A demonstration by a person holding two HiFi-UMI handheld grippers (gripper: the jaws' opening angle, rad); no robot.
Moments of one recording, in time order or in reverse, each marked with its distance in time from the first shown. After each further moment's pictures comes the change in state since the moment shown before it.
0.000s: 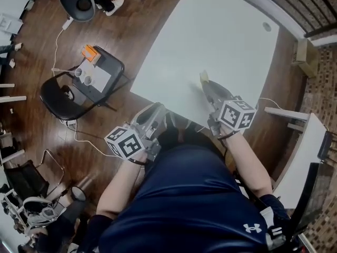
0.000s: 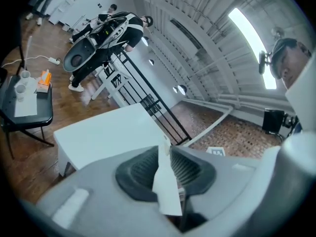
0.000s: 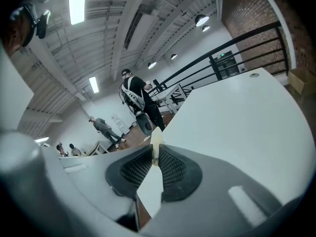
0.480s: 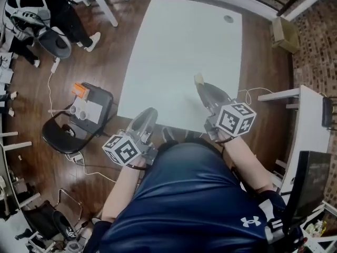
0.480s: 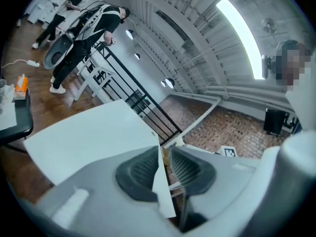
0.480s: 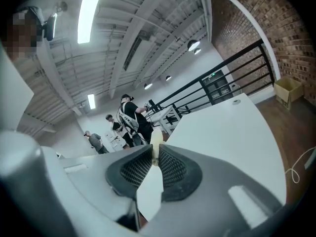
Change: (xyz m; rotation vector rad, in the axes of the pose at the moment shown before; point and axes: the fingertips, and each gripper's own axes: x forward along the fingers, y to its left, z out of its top) left arm 0.043 -0.050 0.001 0.095 0.093 -0.105; right arm -0.092 -0.006 0.055 0.010 -0.245 -0.080
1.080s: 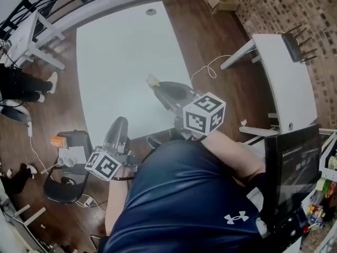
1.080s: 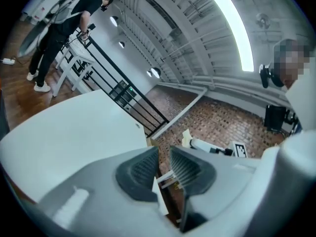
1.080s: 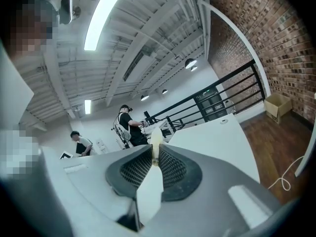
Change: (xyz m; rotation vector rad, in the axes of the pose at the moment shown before) left arm 0.052 -0.045 -0.013 0.086 0.119 -0.145; right arm -0.065 0.006 0.036 -0.041 -0.156 -0.070
